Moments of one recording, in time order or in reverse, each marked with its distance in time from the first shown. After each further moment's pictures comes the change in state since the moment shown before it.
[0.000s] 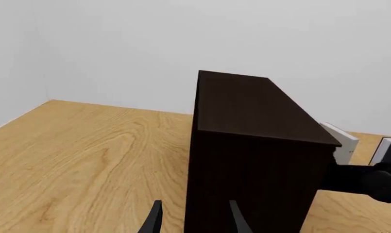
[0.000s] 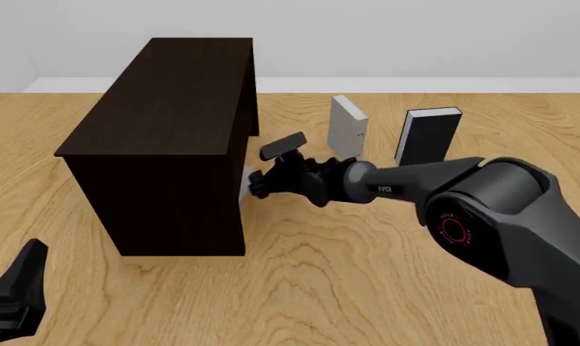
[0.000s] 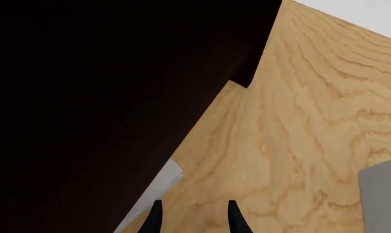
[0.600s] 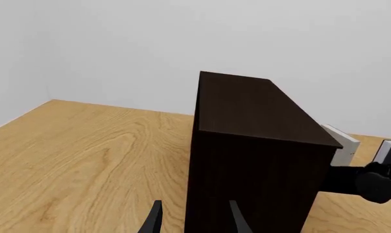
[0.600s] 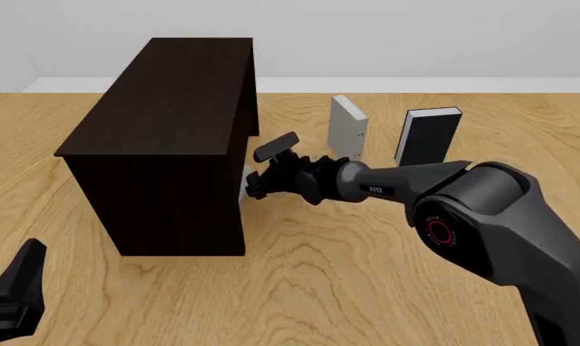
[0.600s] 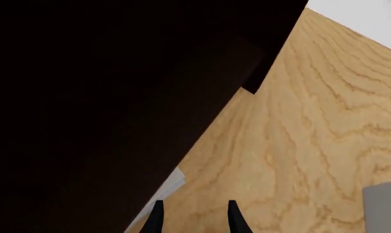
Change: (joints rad) left arm 0.007 -0.004 0.001 0.000 -0.007; right arm 0.005 0.051 -0.082 0.046 -0.019
